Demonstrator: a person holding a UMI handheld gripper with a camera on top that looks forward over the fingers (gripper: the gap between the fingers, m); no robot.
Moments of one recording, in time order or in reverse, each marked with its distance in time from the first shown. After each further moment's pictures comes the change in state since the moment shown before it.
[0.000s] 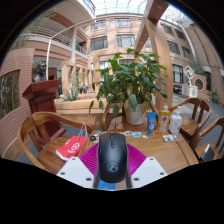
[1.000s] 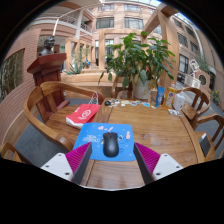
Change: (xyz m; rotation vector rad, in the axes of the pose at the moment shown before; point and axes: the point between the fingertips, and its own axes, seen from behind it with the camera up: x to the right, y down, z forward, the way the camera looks) arm -0.098 0.135 -0.090 -0.252 0.015 -0.088
